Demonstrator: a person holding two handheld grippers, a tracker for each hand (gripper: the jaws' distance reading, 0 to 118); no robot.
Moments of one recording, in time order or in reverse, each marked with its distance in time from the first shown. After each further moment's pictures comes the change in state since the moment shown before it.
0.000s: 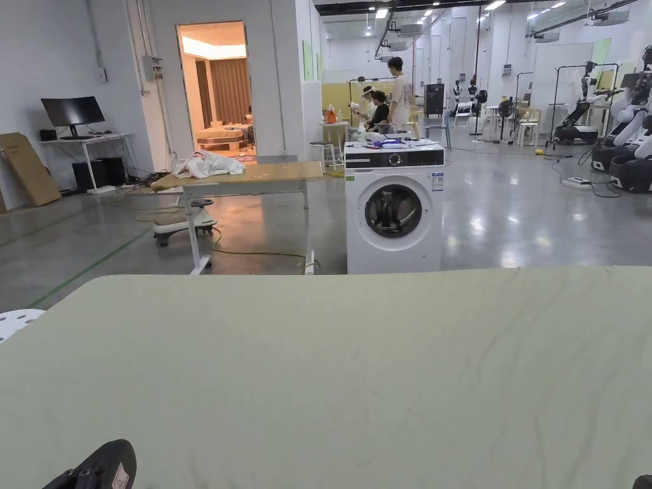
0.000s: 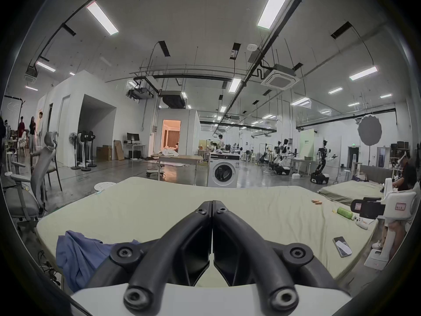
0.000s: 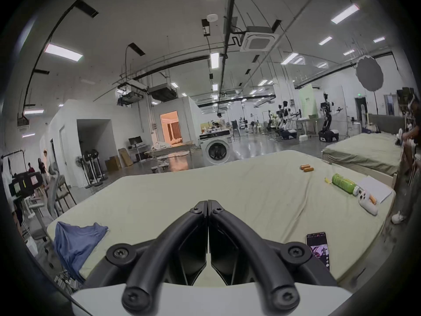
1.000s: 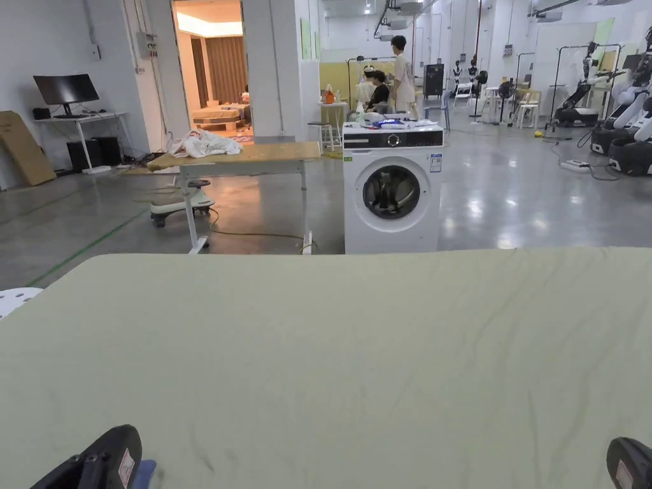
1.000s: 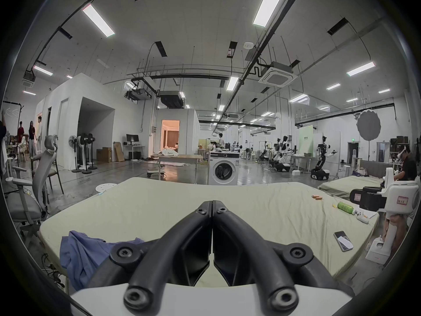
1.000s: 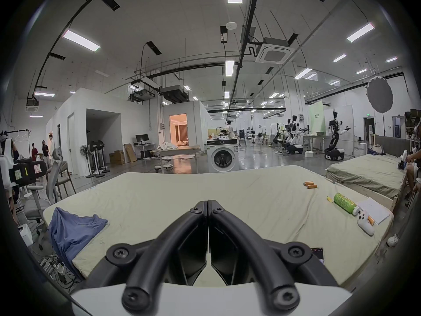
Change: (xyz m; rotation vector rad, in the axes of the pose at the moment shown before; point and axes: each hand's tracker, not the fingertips) left arm 0.009 -0.004 0.012 -0.008 -0.007 -0.025; right arm -0.021 0.004 0.008 0.050 0.037 0.110
